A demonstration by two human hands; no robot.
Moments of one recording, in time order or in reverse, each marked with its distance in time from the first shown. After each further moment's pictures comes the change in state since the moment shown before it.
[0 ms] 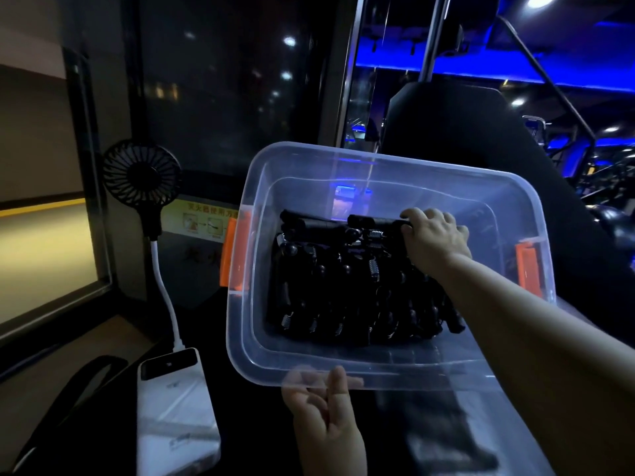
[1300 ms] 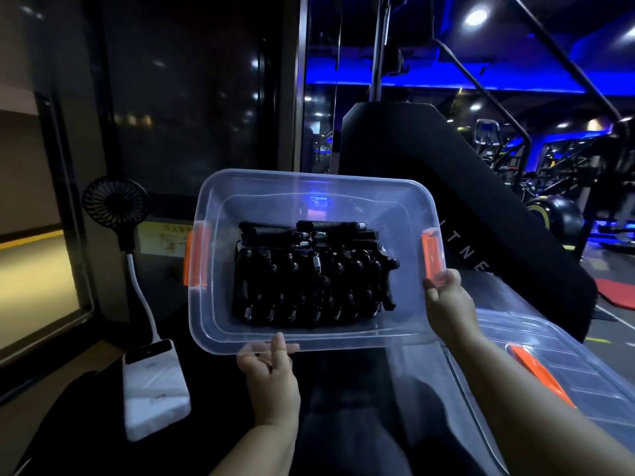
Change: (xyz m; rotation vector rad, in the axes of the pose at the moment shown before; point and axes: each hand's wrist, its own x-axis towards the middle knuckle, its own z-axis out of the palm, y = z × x) left_hand 0.007 0.048 -0.077 -0.115 0.035 -0.120; right_hand -0.152 0.100 -0.028 0.589 0.031 0.478
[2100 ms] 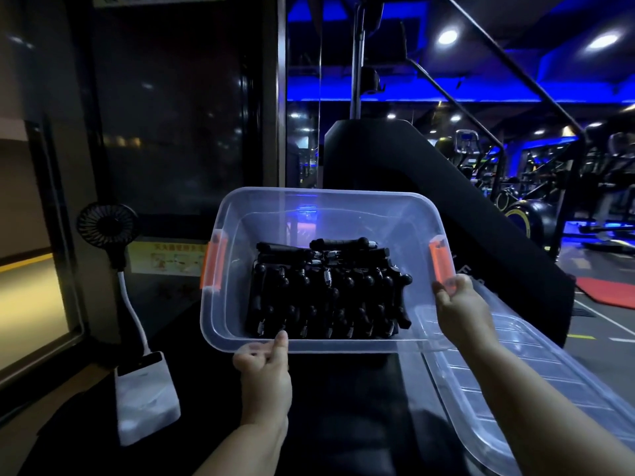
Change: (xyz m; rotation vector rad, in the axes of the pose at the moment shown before) left_hand -0.021 0.029 0.006 0.057 -0.057 -0.061; right_hand -0.018 0.017 -0.061 0.041 0.099 -0.015
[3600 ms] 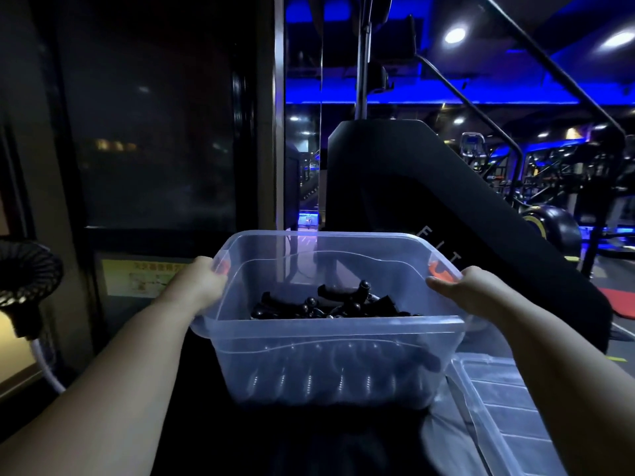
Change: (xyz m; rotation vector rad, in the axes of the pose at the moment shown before) left_hand 0.255 0.096 0.042 1.057 -0.252 0.186; right_hand 0.152 -0.047 0.050 -0.380 -0.252 0.113
